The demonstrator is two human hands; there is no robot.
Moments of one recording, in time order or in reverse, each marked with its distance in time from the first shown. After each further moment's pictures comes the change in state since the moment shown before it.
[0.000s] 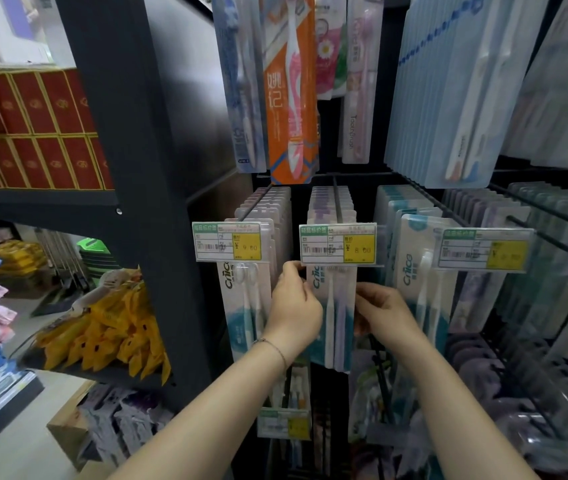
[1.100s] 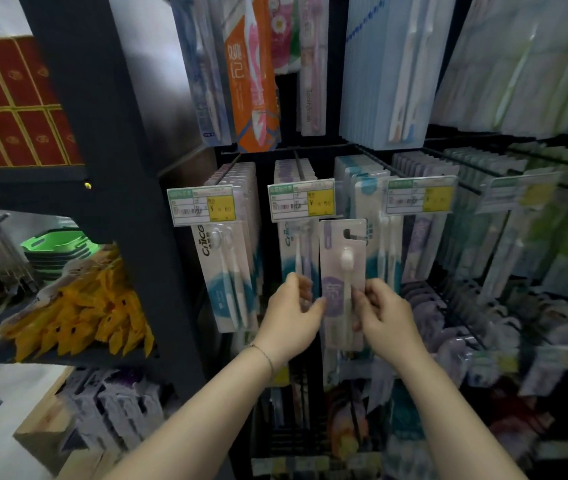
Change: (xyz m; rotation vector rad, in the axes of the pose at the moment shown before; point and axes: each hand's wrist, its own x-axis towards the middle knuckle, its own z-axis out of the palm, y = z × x) left_hand -0.063 -0.008 0.010 0.123 -0.275 -0.016; right_hand -0.089 0.025 -0.014 -0.434 0.288 -0.133
